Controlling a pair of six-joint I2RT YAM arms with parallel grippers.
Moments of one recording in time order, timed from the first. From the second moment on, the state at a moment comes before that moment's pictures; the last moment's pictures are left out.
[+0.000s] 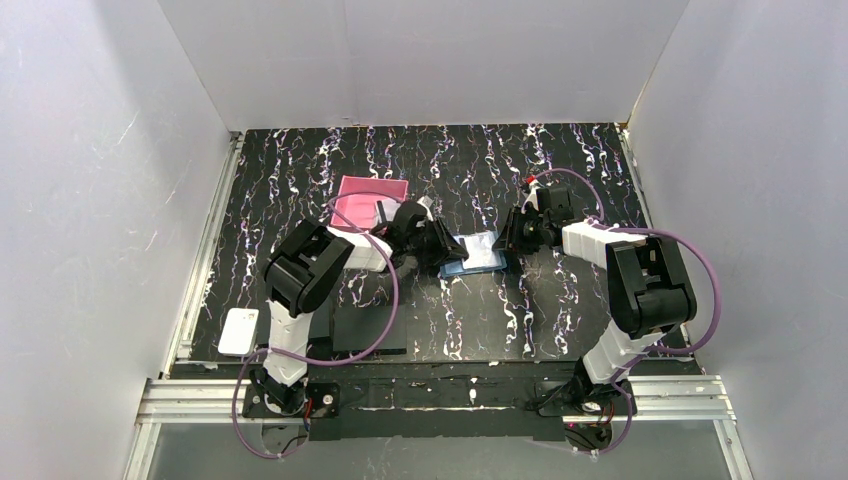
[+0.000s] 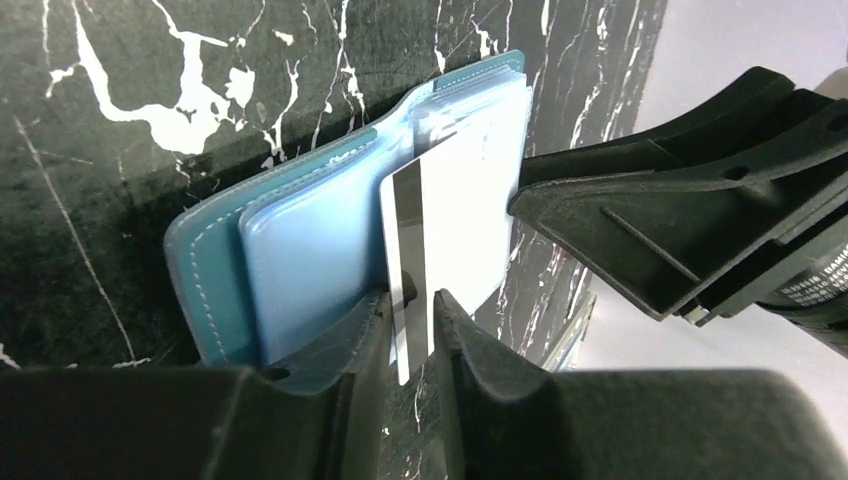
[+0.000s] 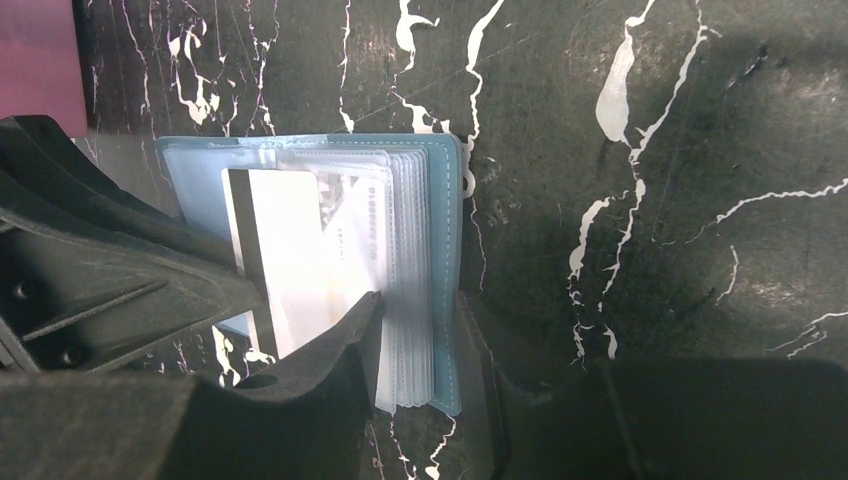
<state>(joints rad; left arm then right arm) -0.66 2.04 1.03 0.40 0.36 -1.09 0.24 1.68 0.87 -0.08 -0.39 0.36</state>
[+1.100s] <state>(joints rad) -0.72 2.12 1.47 -0.22 0.37 -0.81 0.24 1.67 0.87 -0.11 -0.42 0.36</state>
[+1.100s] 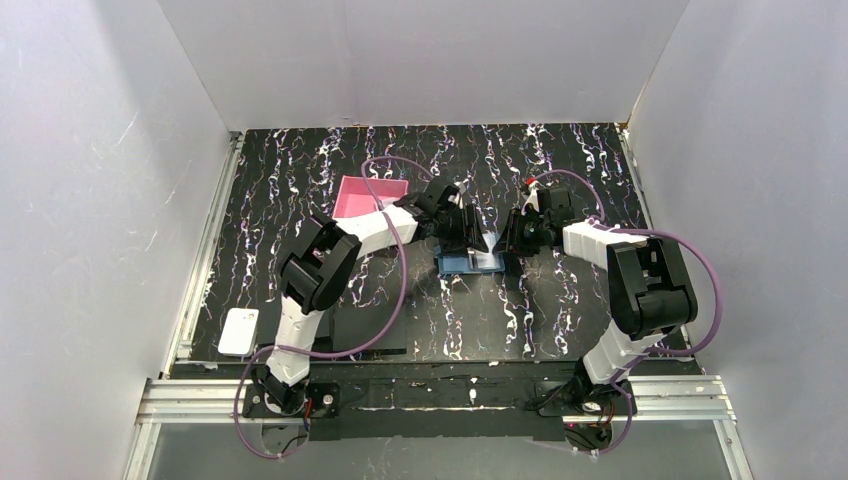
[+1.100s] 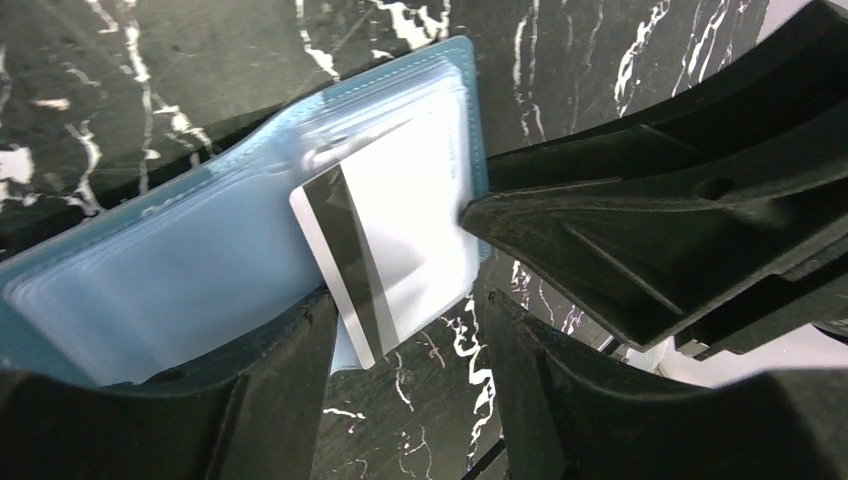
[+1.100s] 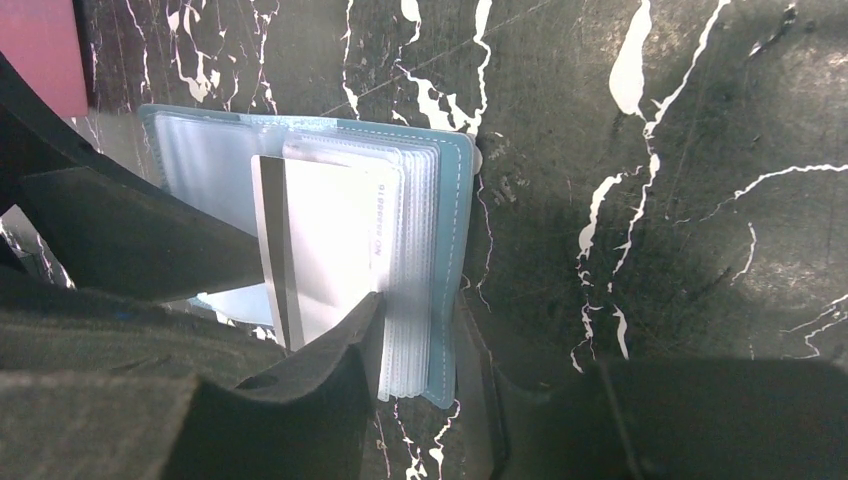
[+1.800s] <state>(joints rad) -0.74 2.19 1.60 -0.30 0.37 -0.72 0.15 1.67 0.85 -0.10 -0.55 0.43</state>
